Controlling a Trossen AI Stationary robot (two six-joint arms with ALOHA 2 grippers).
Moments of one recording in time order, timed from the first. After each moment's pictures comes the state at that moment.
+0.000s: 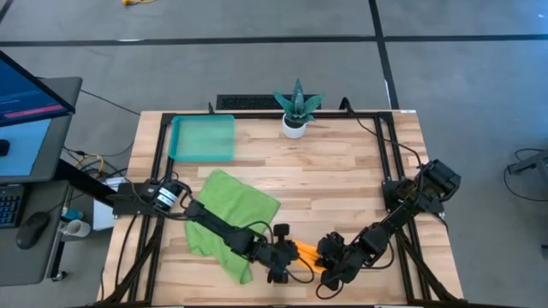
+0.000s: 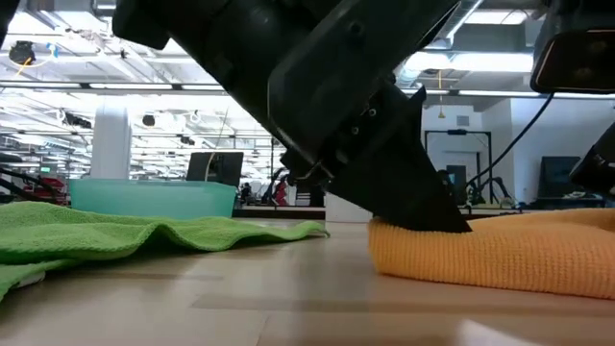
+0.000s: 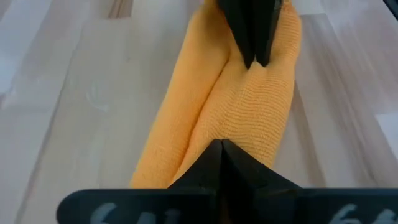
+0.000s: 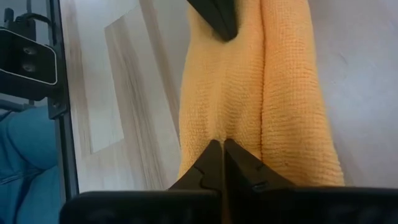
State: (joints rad) left arm -0.48 2.22 1.42 -0.01 -0.35 -0.30; right arm 0.80 1.80 0.82 -0.01 0.29 1.08
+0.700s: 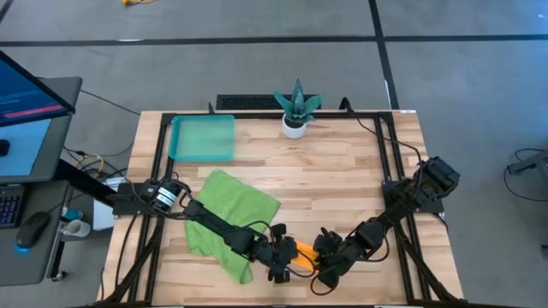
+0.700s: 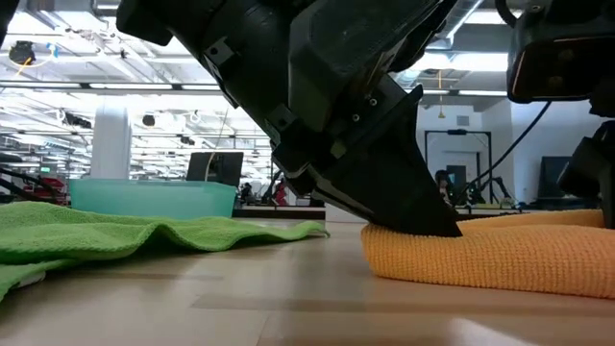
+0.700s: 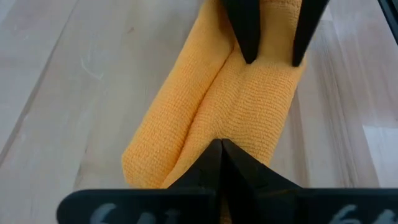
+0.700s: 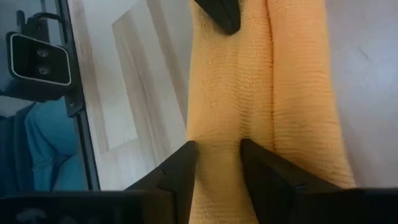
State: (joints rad) left arm -0.48 2.22 1.42 -0.07 -0.29 -0.48; right arm 0.73 1.77 0.81 0.00 0.14 1.07
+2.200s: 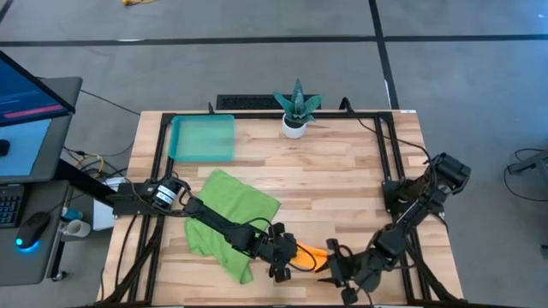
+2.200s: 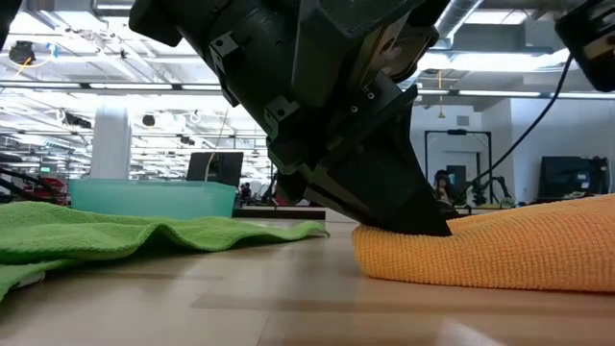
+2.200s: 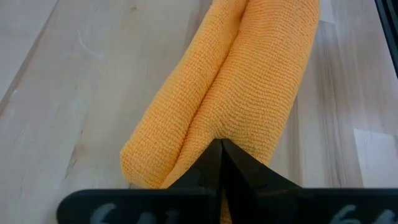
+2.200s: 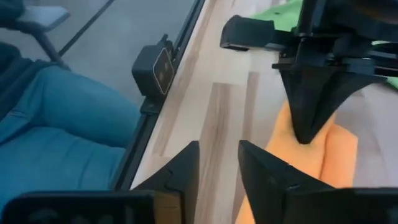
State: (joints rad) left arm -0.46 2.22 1.42 -0.10 -0.22 -0.57; right arm 0.91 1.67 0.82 0.18 0.47 0.43
